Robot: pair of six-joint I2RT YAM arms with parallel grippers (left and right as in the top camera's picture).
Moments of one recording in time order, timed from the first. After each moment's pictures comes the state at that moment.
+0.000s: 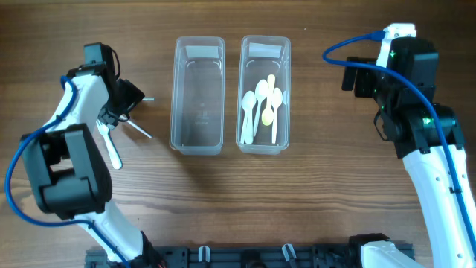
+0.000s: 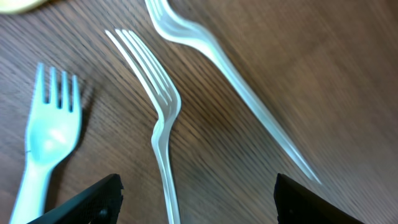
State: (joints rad) left arm 0.17 1.96 1.34 -0.77 -0.05 -0.68; right arm 0.09 1.26 1.25 -0.64 0.22 0.03
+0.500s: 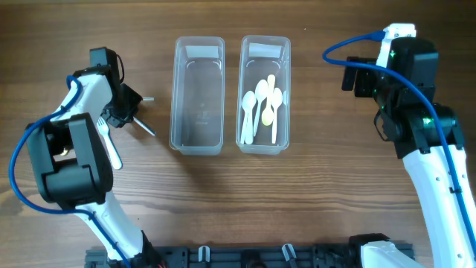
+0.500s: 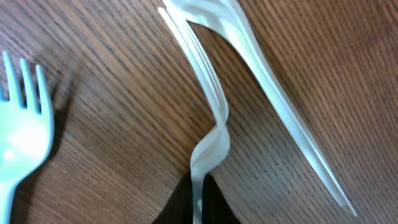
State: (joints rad) left arm 0.17 2.03 1.35 -0.76 -0.04 -0.73; right arm 0.09 1.26 1.25 -0.64 0.22 0.03
